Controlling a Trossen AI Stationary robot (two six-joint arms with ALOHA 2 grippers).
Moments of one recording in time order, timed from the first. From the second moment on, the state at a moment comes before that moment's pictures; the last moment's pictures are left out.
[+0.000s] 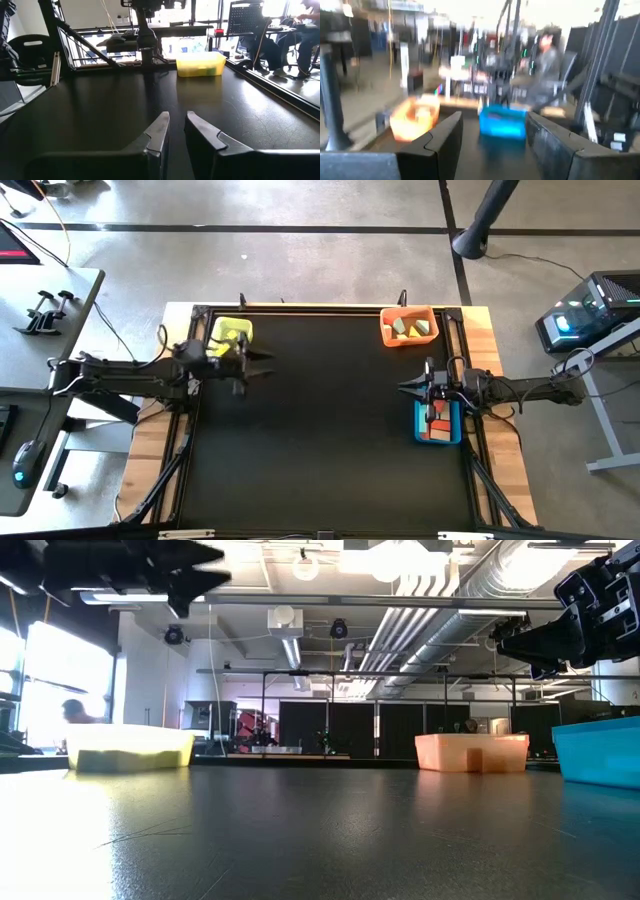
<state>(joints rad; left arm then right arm) 0.16 0.75 0.35 0.46 0.07 -0.07 0.06 0.12 0.01 0.03 0.14 0.05</state>
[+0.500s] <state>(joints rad) 0.30 0.32 0.08 0.45 0.09 -0.15 0.06 0.12 0.01 0.03 0.14 0.05</state>
